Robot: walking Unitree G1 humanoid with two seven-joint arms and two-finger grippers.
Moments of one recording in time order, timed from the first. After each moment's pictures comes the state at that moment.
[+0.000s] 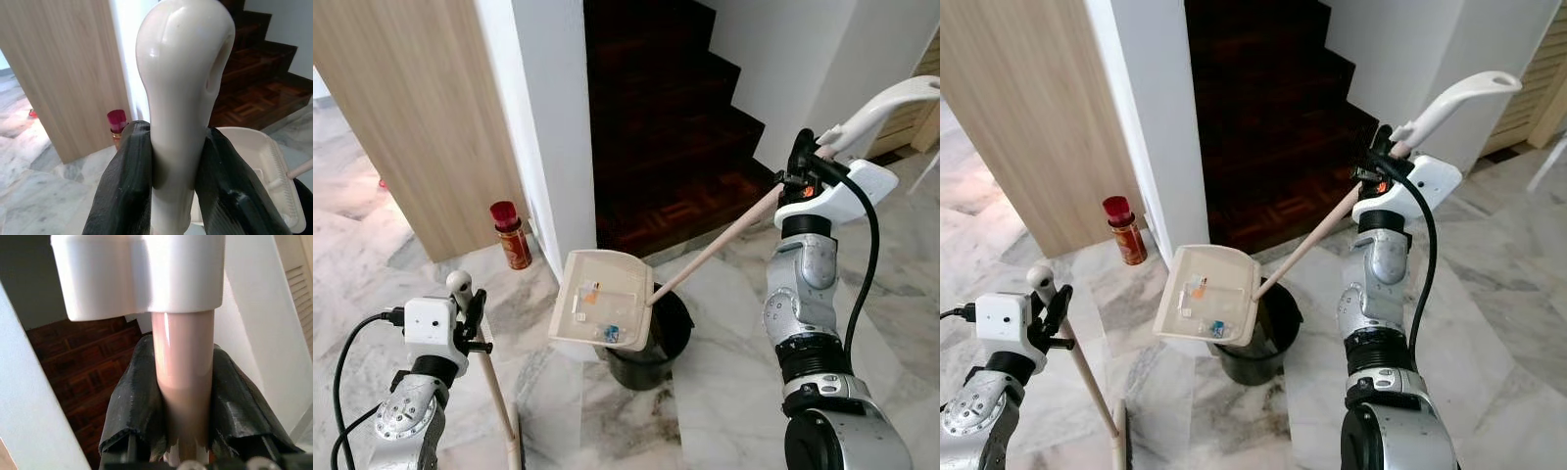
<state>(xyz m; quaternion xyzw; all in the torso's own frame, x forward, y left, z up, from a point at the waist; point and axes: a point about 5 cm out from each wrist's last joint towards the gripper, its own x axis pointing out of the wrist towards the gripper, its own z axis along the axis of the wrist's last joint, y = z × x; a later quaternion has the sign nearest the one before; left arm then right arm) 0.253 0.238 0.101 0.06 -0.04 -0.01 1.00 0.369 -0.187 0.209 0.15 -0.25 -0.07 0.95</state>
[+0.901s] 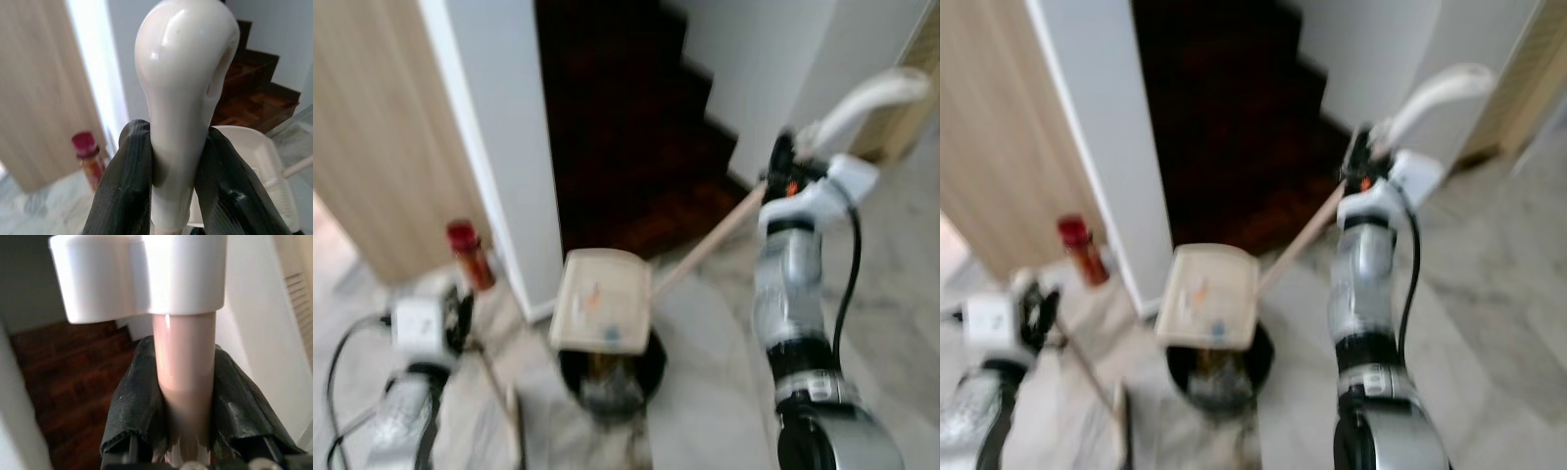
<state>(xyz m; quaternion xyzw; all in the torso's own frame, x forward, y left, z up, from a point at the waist) 0.255 0.242 0.102 0.06 -0.04 0.00 1.00 0.373 -0.175 0.216 0.17 -0.25 -0.05 0.95</state>
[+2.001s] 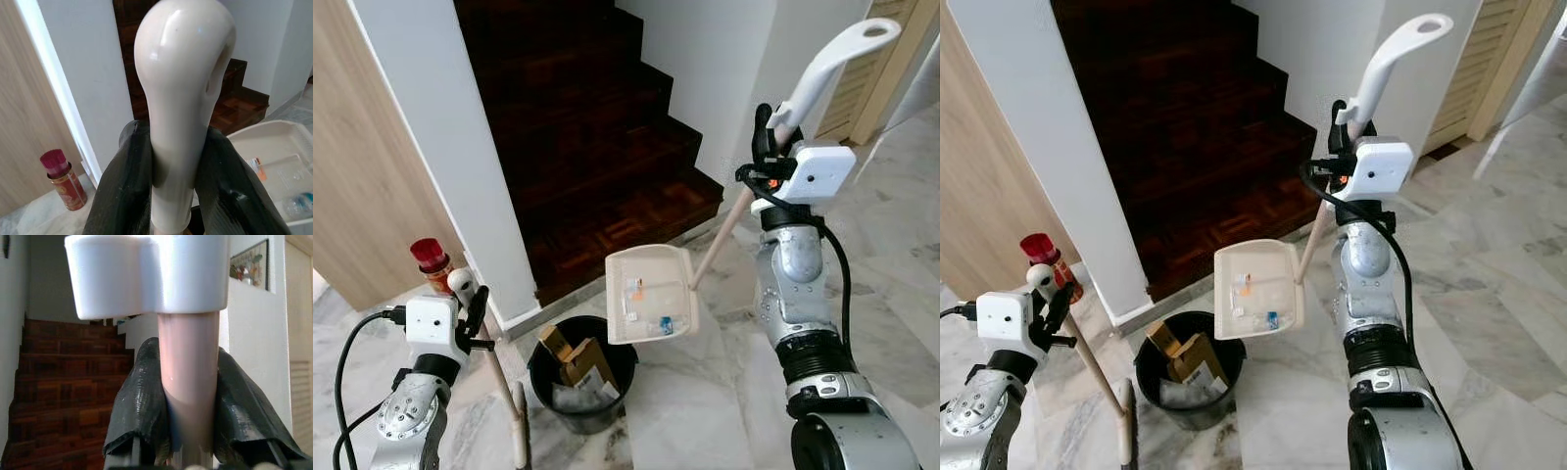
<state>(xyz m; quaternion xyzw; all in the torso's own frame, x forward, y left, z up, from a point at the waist) 0.254 0.235 0.103 0.06 -0.05 -0.02 1.00 0.362 -0.151 0.233 -0.02 -0.32 0.02 0.95</state>
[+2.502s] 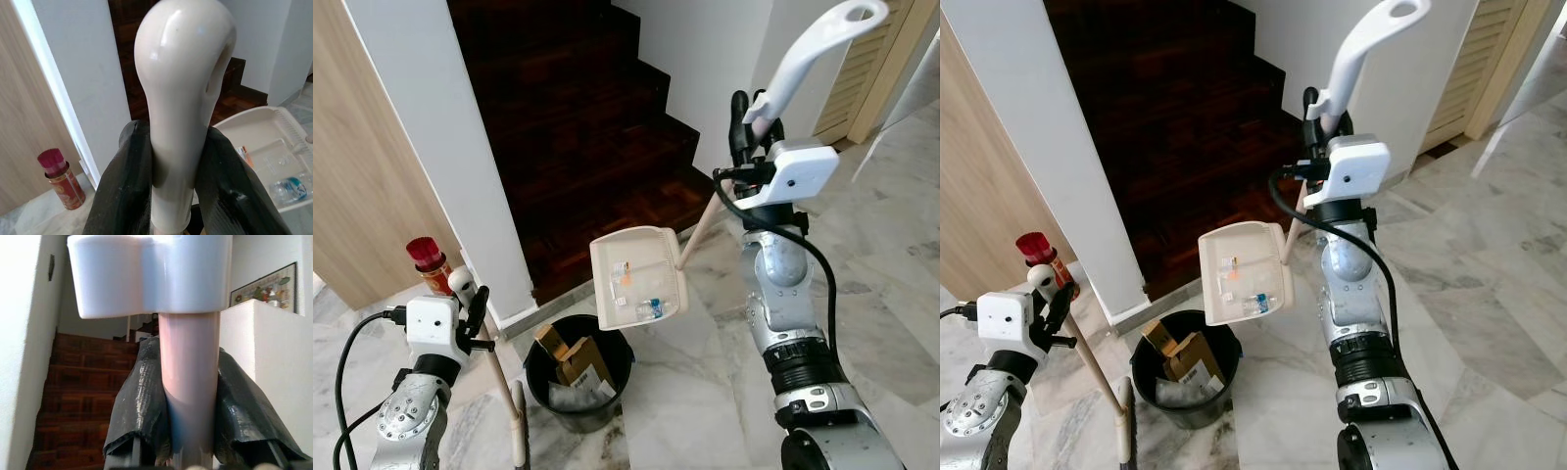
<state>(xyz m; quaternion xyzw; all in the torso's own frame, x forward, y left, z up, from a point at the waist) 0.254 0.234 0.103 0.06 -0.05 -0.02 1.00 0.348 -0.125 0.242 -0.03 -0.36 0.07 0.93</state>
